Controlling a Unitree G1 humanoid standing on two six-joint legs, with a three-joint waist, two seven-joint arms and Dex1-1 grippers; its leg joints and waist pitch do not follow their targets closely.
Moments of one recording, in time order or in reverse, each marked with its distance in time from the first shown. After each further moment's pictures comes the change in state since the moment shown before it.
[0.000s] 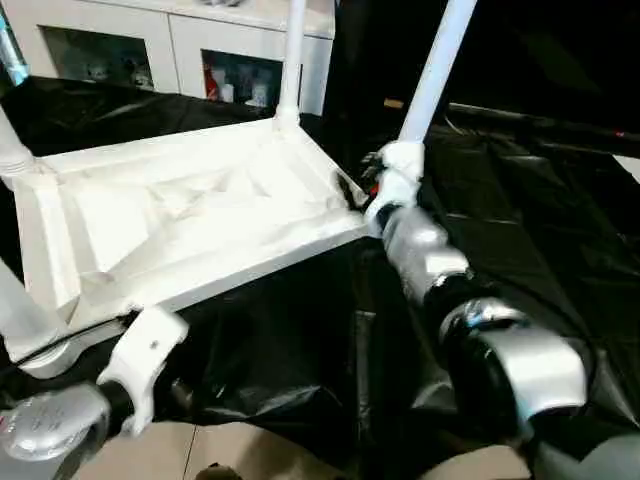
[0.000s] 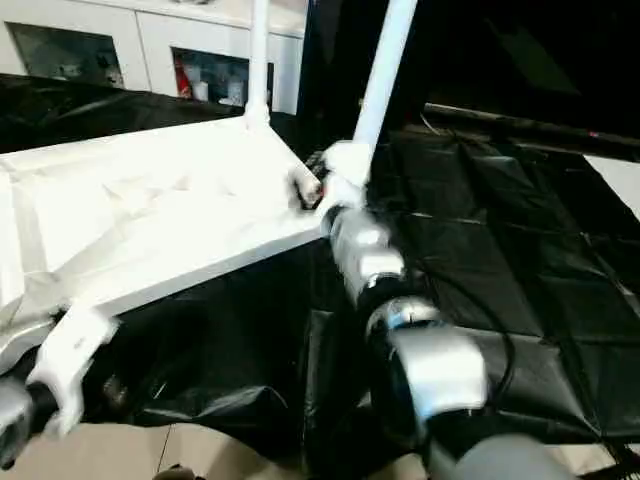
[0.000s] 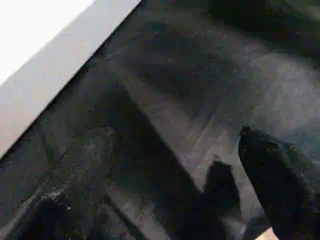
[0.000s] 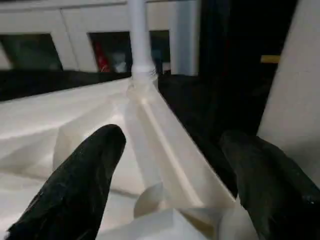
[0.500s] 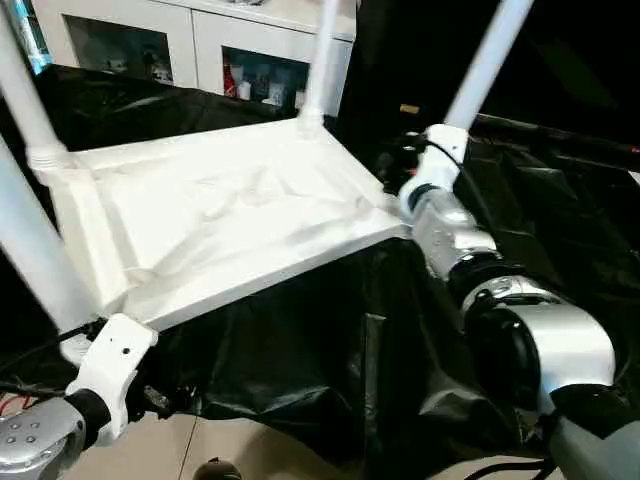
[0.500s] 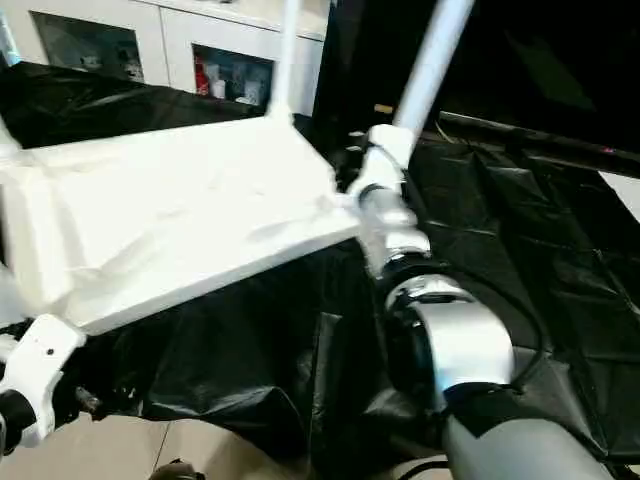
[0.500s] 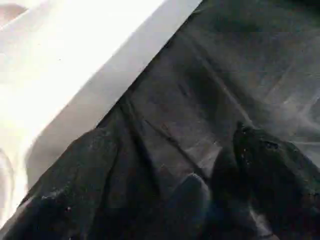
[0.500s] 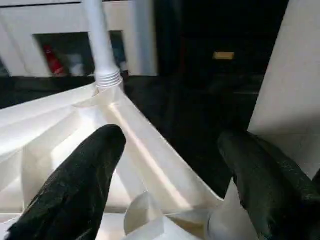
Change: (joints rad) left arm 0.033 -0.010 0.055 0.017 0.018 -0.017 0.060; right arm -0.050 -0.085 -0.065 0.069 -0.001 0.022 -0.144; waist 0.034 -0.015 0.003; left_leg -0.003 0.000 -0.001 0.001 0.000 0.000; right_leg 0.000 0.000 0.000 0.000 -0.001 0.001
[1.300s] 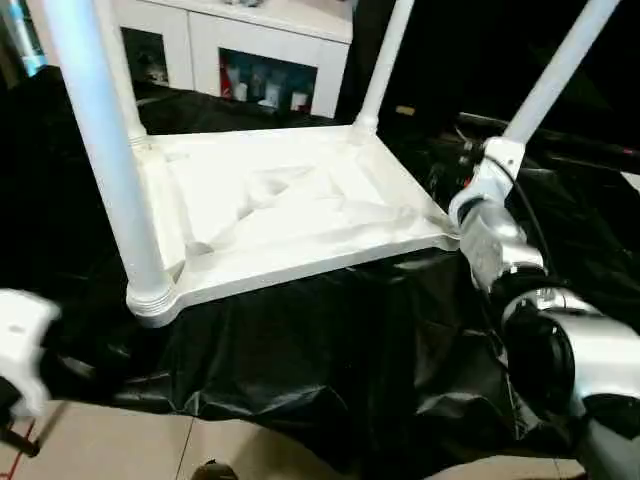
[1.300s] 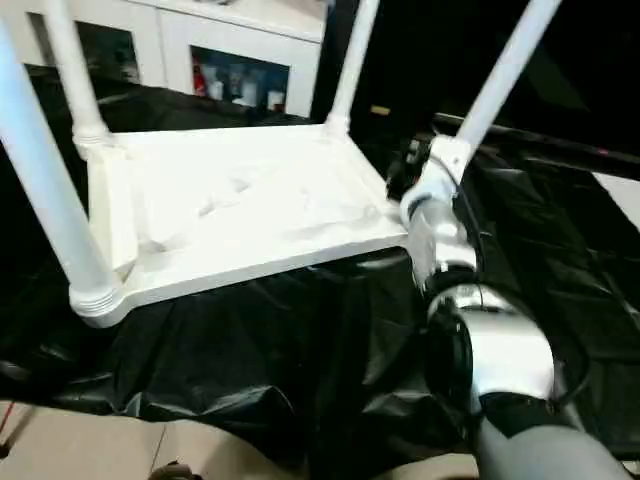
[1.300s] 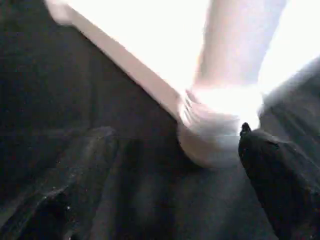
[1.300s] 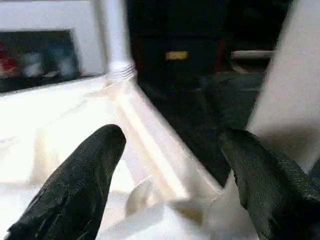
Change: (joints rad) left arm -0.076 -0.007 0.347 0.177 -0.169 -0.229 -0.056; right arm 0.130 -0.125 -0.027 -0.014 -0.016 -0.042 0.172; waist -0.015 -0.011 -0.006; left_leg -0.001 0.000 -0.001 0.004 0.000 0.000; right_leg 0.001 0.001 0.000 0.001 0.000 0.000
